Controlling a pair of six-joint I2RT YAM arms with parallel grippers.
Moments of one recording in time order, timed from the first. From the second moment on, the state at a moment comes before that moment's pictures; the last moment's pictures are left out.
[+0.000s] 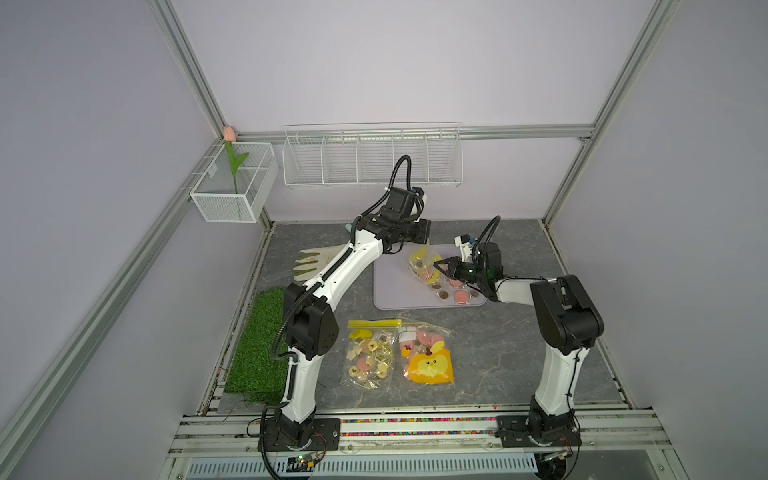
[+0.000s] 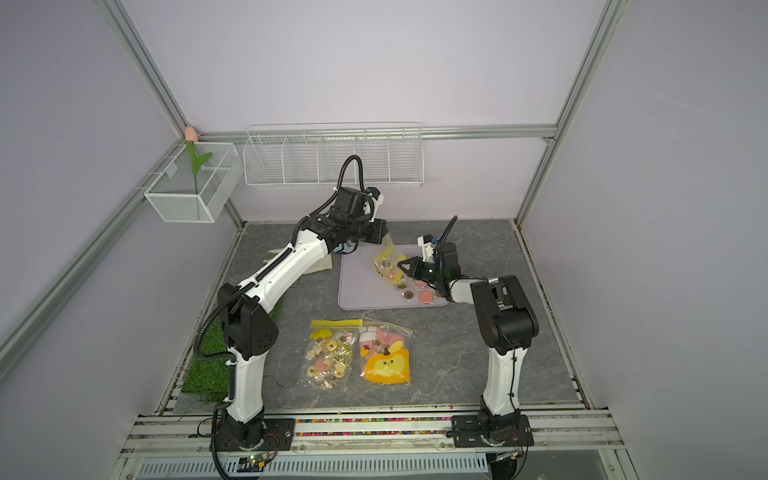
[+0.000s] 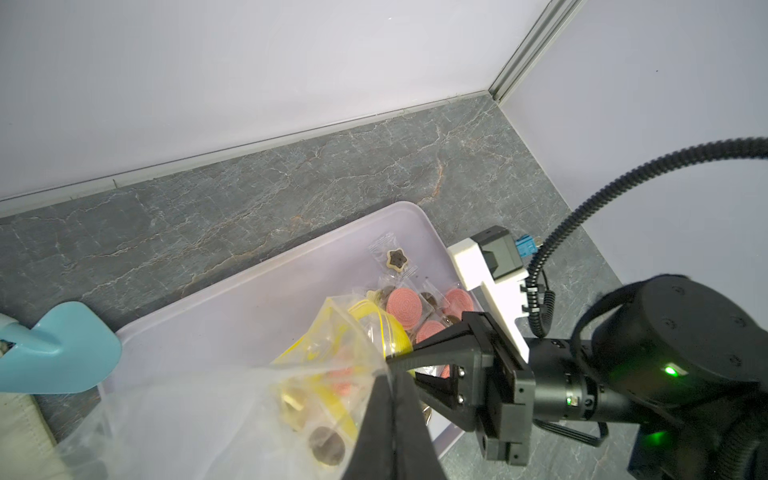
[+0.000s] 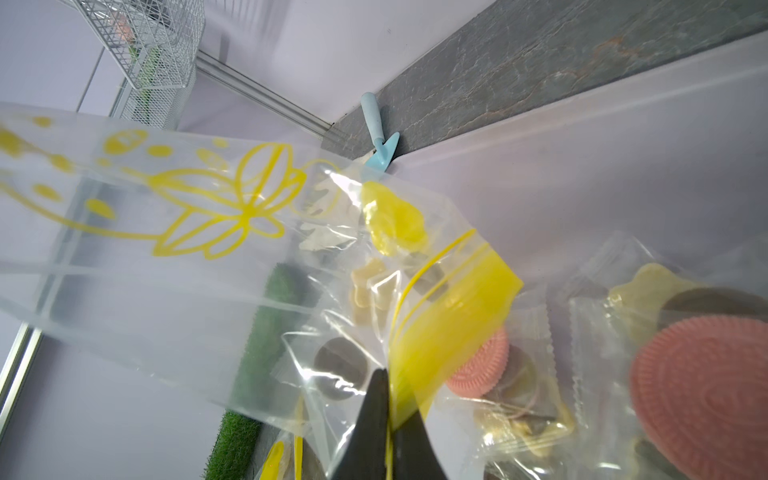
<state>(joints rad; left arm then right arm) -0.65 2.07 2.09 -0.66 0.17 -0.25 0.27 1.98 1.05 0.50 -0.72 0.73</state>
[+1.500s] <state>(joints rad) -0.76 2.06 2.21 -0.69 0.15 -0.23 0.17 1.57 0.86 0.14 -0.60 0.58</state>
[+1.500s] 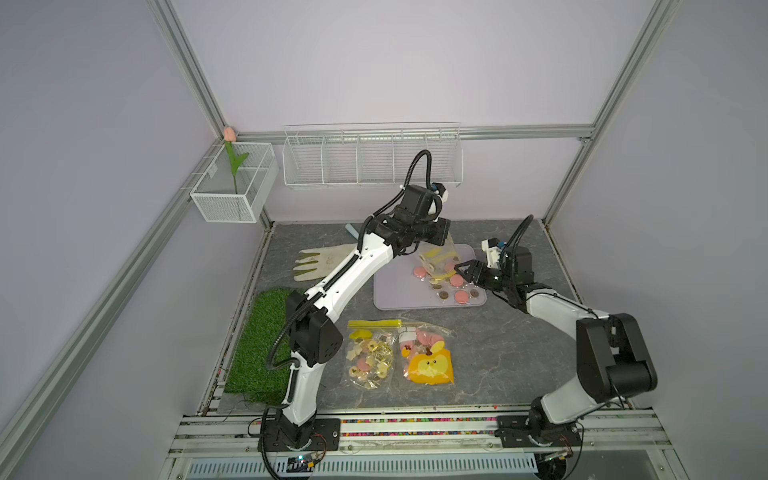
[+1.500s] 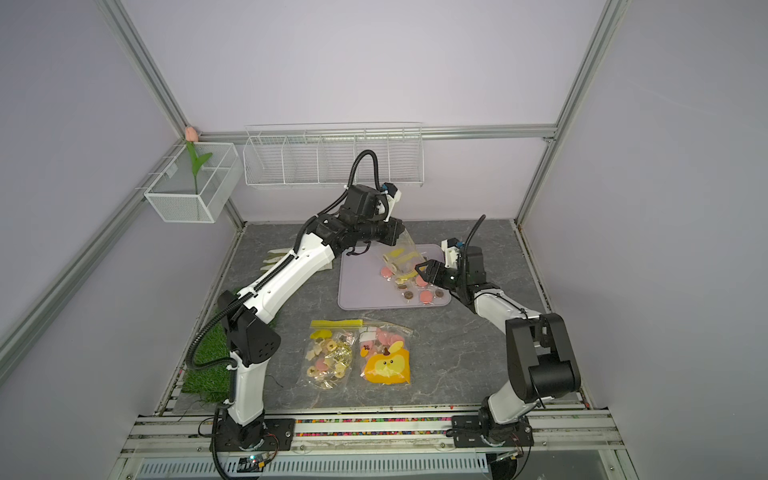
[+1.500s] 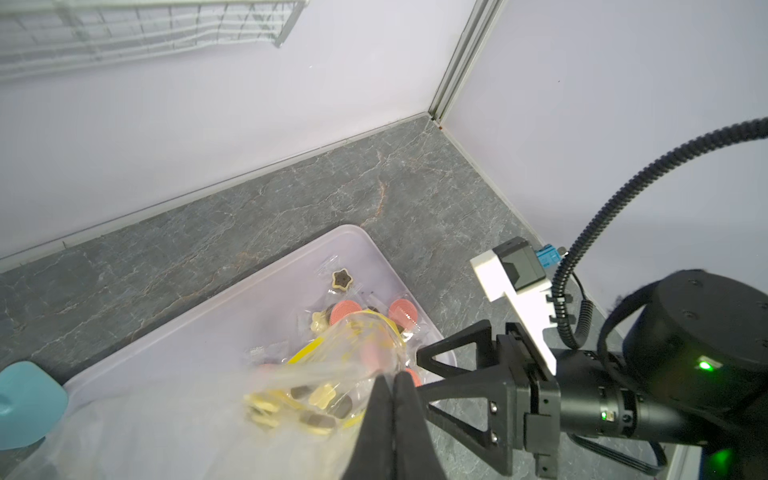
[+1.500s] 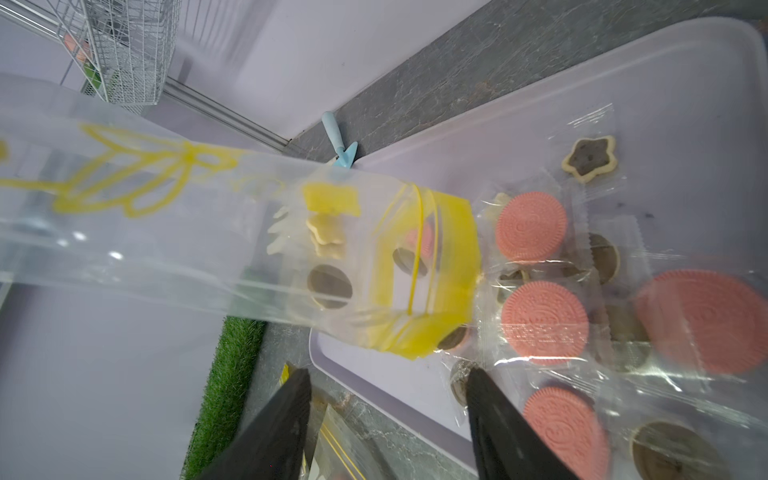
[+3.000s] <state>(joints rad) -0.84 2.15 2.40 -0.84 0.05 -0.14 0.20 1.62 0.97 -0.09 -0.38 0.53</state>
